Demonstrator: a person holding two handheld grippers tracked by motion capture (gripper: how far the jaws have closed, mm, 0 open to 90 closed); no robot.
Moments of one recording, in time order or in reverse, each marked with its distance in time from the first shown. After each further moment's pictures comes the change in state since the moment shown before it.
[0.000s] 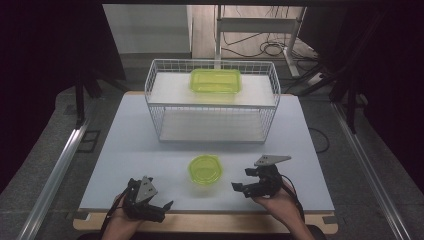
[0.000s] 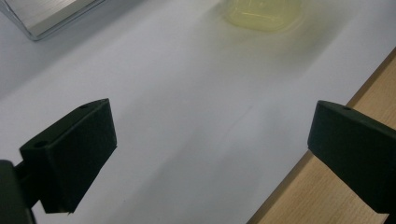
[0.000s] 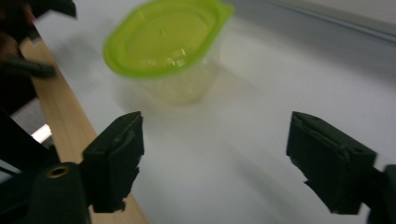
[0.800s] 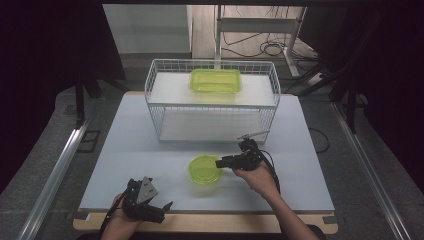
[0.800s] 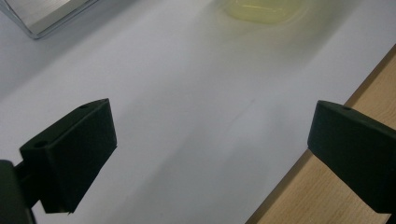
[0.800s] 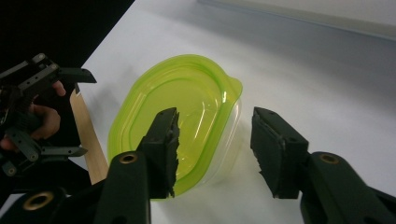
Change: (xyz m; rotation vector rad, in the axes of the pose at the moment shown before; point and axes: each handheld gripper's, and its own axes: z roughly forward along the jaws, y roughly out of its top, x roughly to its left) left arm -0.001 -0.001 0.001 0.011 0.010 0.018; right arm -0.030 0.056 0.061 0.073 0.190 0.222
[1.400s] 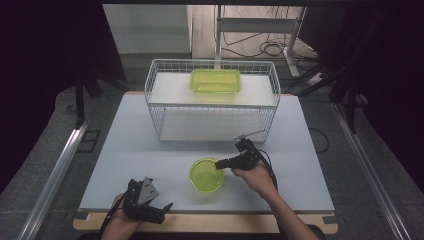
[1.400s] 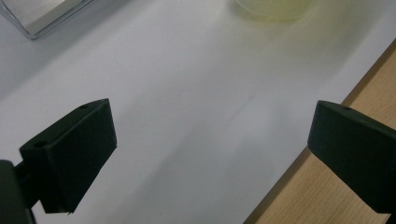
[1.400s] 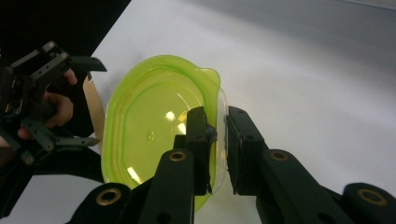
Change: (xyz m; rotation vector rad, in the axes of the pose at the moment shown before) left arm -0.001 0.000 0.001 0.016 0.003 0.027; right arm 0.000 0.003 0.007 0.074 0.056 -0.002
